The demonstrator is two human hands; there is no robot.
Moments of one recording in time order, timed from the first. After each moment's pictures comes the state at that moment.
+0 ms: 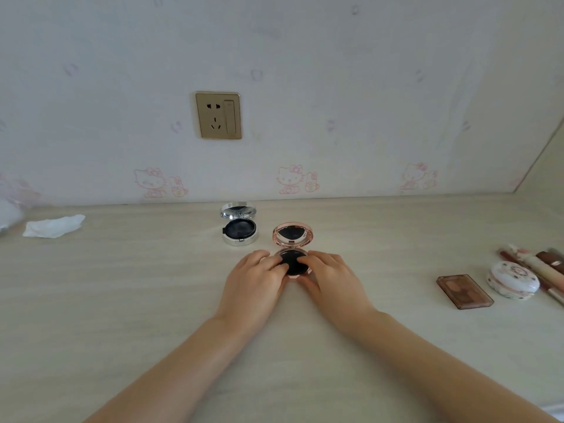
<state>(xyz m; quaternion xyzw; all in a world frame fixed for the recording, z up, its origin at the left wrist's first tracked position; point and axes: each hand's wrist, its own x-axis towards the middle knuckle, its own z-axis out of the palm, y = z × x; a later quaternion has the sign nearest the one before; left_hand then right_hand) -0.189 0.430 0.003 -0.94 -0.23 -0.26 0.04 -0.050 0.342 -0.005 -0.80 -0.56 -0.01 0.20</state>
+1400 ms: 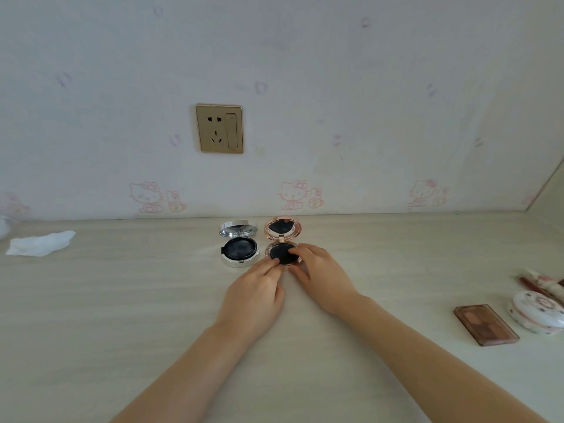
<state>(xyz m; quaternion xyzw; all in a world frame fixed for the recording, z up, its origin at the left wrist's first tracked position) -0.164 0.476 -0.017 -0.92 -0.29 -0.26 -0.08 -0.011 0.418 -0.009 -0.76 -0.59 0.01 0.26</state>
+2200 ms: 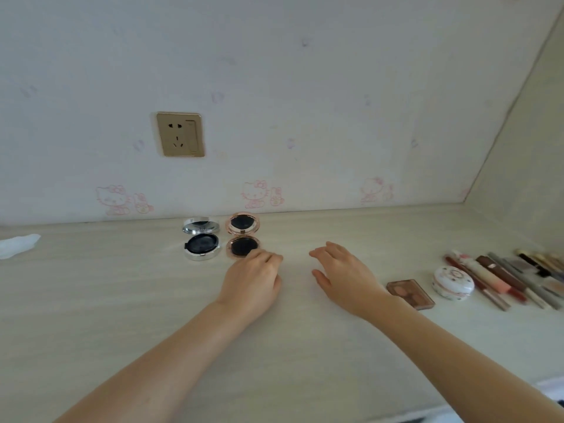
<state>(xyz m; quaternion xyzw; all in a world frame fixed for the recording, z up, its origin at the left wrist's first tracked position) -0.124 0.422 0.011 -0.94 -0.25 -0.22 -0.01 0.034 0.299 0.021 -0.79 -0.59 -0.07 0.12</state>
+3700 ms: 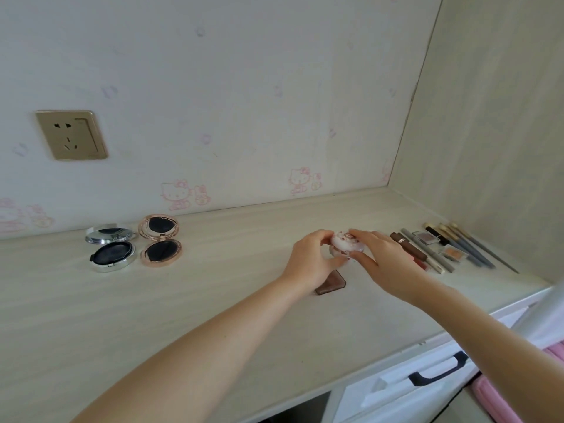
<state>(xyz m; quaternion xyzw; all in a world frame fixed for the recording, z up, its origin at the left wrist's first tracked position) 0.058 0.281 0.023 -0.85 -0.15 -0.24 -0.45 0.148 0.139 0.044 -0.86 -0.45 -0.04 0.23</state>
